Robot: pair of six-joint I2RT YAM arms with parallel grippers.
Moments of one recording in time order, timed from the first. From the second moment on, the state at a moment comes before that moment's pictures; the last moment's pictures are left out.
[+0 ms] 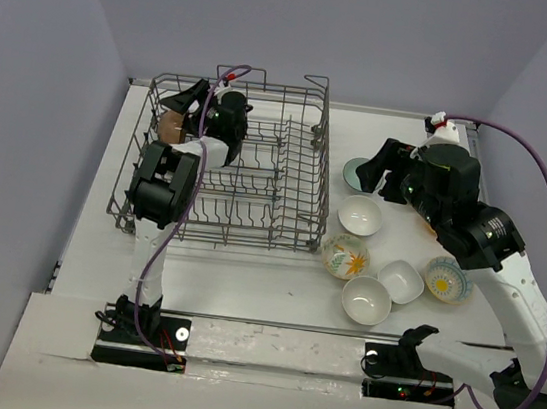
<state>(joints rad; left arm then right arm) -0.31 2.21 1.50 0.69 -1.39 1.27 0.60 1.07 1.42 -0.75 0.25 0.52</state>
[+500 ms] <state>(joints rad) -0.37 2.16 1.50 0.51 -1.34 1.08 0.60 1.07 1.44 -0.76 0.26 0.52</state>
